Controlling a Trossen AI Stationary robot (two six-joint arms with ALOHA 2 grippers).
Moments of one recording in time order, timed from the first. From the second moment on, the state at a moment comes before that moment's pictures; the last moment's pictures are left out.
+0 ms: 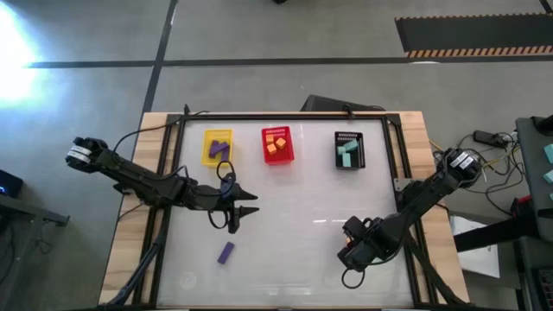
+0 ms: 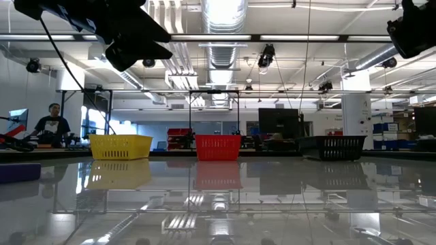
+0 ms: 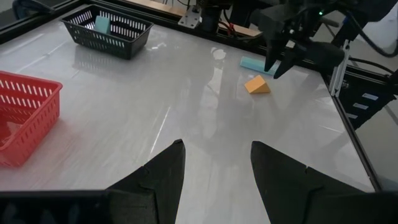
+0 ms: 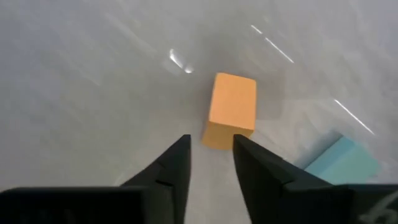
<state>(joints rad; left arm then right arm) -0.31 1.16 0.62 0.15 -0.35 -0.41 0.70 1.59 1.02 -0.92 0.04 1.58</state>
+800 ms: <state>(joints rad) -0.31 1.16 0.62 0.15 -0.35 -0.41 0.70 1.71 1.02 -0.92 0.08 1.60</state>
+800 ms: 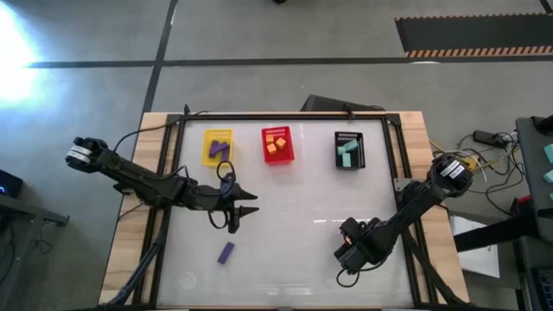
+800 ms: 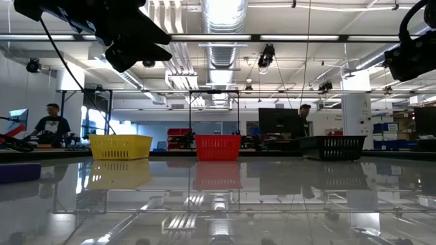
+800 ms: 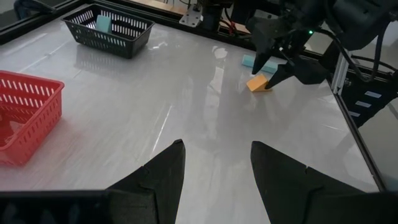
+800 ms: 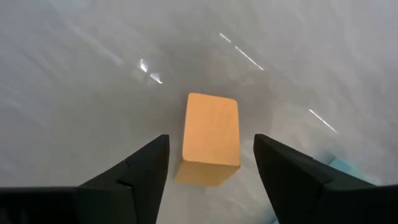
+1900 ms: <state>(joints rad) -0.31 1.16 0.61 0.15 -0.49 -0.35 0.59 1.68 1.07 -0.82 0.39 1.25</state>
